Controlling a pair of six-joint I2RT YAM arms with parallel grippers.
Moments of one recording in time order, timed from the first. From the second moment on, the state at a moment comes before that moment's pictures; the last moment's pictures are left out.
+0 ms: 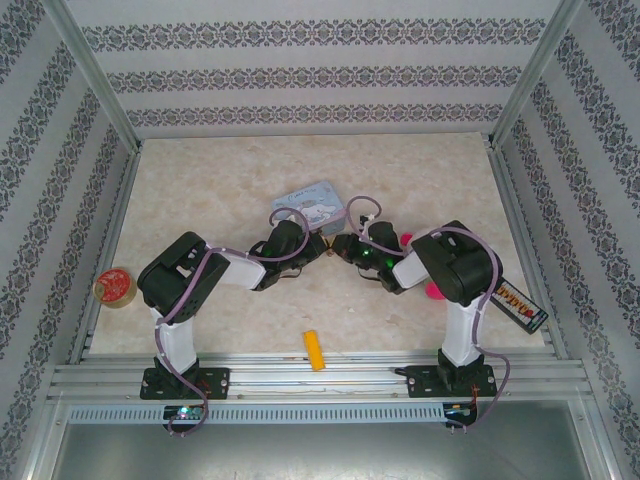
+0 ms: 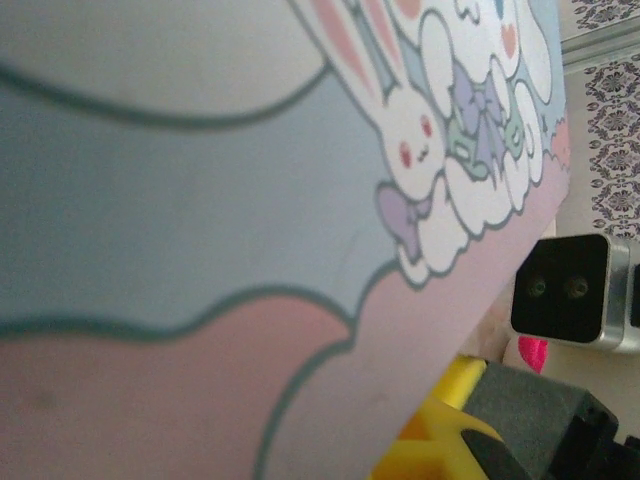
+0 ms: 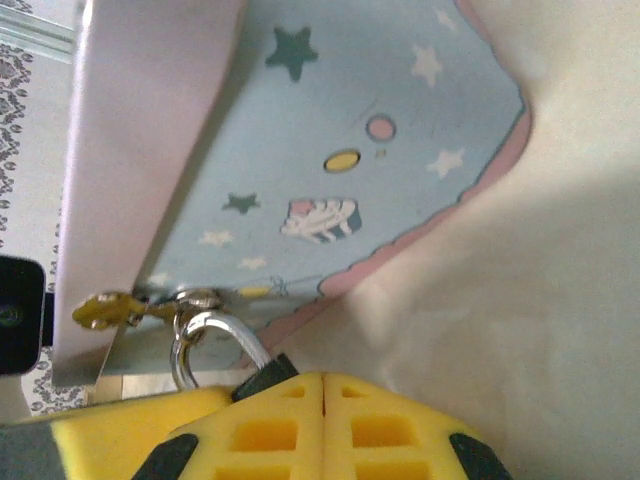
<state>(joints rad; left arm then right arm) -0.63 1.88 0.79 0.54 0.10 -1.10 0.47 1.94 0.60 0.88 -0.40 1.02</state>
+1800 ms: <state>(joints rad) -0.61 1.75 0.88 0.12 0.27 -1.16 0.83 1.65 0.74 0.07 0.18 0.33</state>
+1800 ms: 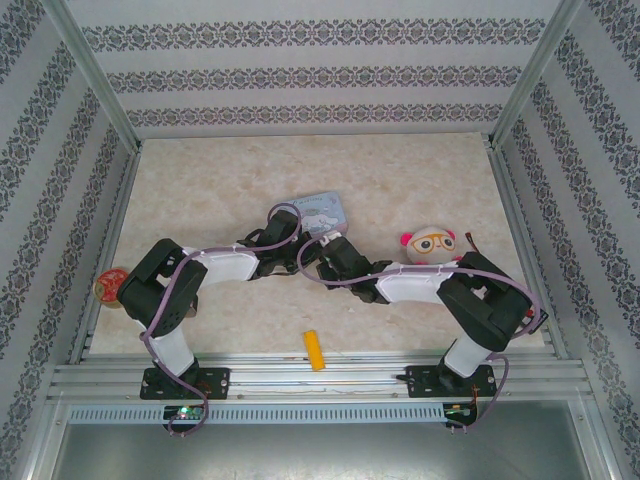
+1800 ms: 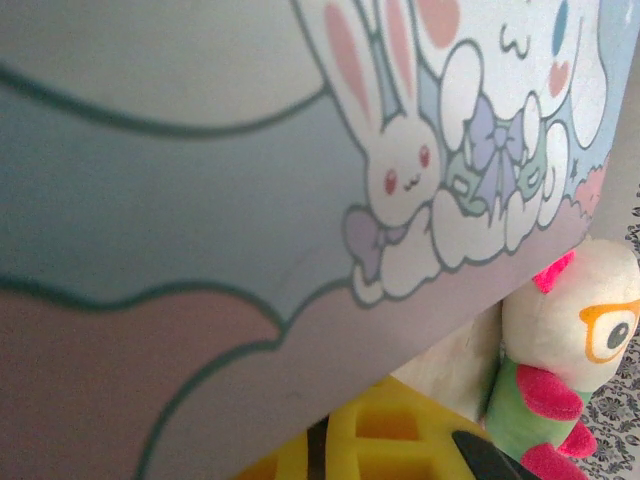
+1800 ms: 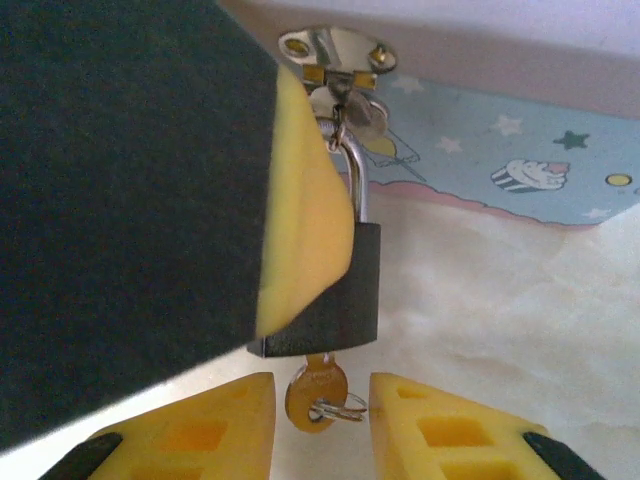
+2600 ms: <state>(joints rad) -0.59 1.75 0.88 0.13 0.27 -1.16 0.75 1.69 0.74 0.18 0.02 0.26</state>
